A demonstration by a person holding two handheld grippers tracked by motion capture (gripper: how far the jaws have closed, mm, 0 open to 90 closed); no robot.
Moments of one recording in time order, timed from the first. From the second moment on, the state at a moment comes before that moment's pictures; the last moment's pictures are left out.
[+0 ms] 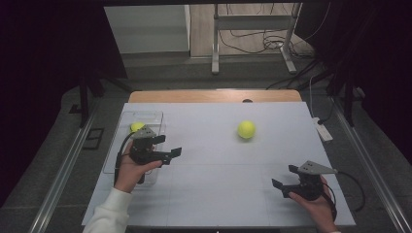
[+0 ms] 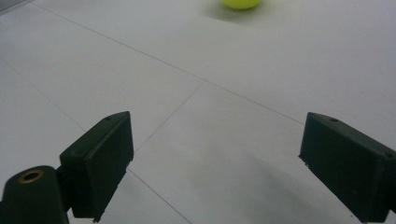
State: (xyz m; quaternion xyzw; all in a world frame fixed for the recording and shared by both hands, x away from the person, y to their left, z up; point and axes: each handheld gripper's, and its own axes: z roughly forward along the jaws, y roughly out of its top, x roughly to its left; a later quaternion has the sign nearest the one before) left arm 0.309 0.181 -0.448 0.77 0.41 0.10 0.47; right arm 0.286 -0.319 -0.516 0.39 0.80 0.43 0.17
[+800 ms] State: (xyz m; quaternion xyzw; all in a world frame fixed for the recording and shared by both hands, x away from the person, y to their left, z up) left arm 0.314 0.149 -0.446 0.79 0.40 0.10 0.46; right arm 0.285 -0.320 -0.514 0.38 0.80 0.44 0.17
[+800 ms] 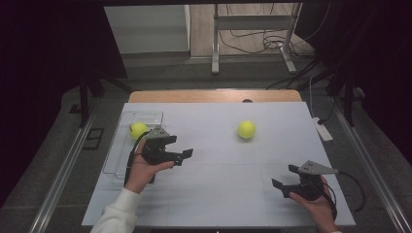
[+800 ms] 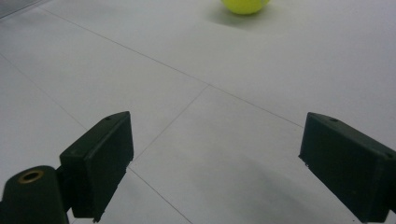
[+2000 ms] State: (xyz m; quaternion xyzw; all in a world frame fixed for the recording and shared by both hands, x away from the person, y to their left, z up) left arm 0.344 0.108 -0.448 0.80 0.39 0.09 0.44; right arm 0.288 -0.318 -0.514 0.38 0.79 0.44 0.16
